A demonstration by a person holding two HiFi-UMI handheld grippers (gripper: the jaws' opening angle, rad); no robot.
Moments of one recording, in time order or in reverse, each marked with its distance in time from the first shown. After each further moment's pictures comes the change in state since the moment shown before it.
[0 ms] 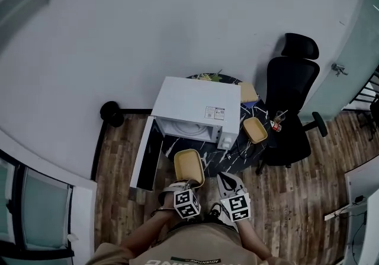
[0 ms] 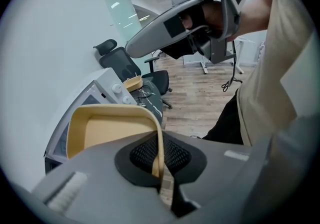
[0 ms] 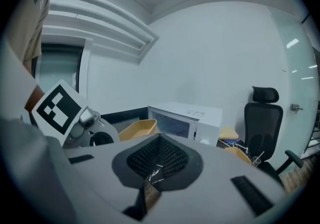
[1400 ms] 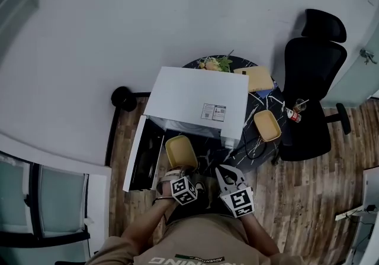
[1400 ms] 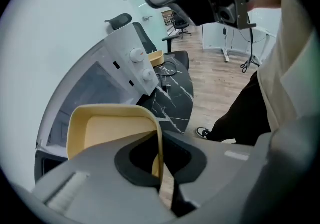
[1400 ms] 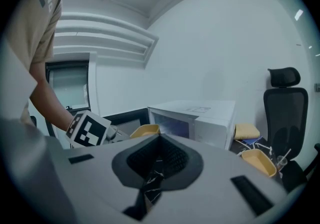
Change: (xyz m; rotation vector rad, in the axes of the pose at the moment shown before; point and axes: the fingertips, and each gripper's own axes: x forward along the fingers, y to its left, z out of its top) left arm 0.080 0.087 -0.035 -0.125 0.198 0.114; right arm 0.059 -0.064 -0.003 0.064 -0.046 0.212
